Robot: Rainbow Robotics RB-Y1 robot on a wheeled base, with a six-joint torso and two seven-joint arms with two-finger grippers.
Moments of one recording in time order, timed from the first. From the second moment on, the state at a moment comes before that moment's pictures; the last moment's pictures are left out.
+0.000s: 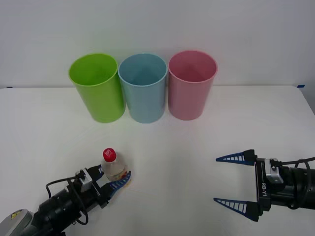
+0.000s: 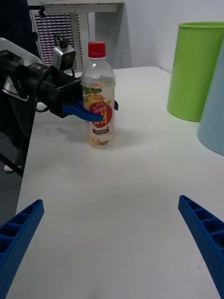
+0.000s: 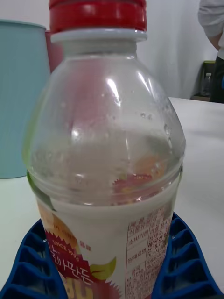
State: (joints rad) right arm 0.06 -0.64 0.01 -1.54 1.17 -1.33 0.21; left arm 0.12 0.37 -0.16 -1.30 -0.80 -0.92 -0.71
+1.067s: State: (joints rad) right arm 0.06 -0.64 0.01 -1.54 1.17 -1.33 0.21; left arm 0.10 0.38 -0.13 -1.32 -0.80 -0.93 -0.70
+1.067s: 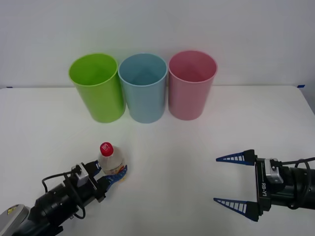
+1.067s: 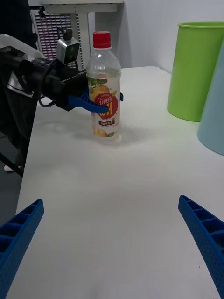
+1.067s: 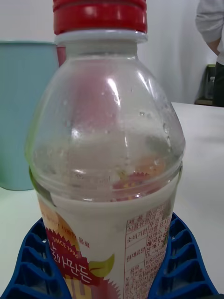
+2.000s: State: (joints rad) right arm 0.06 -0.64 0.01 -1.54 1.17 -1.33 0.21; left arm 0.10 0.42 -0.11 -1.48 -0.78 -0.86 -0.61
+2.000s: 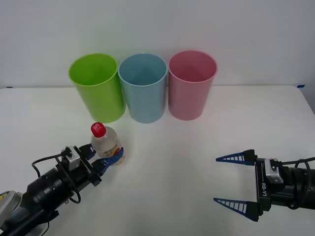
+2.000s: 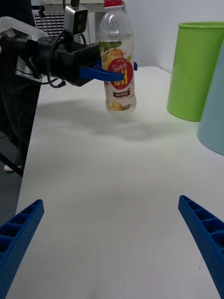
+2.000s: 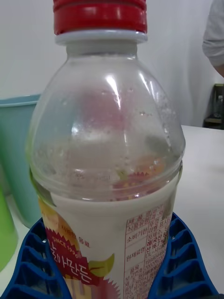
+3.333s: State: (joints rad) right arm 0.06 -0.64 0.01 -1.54 1.17 -1.33 0.21; left arm 0.07 0.42 -0.13 -1.82 -0.91 -0.61 -0.27
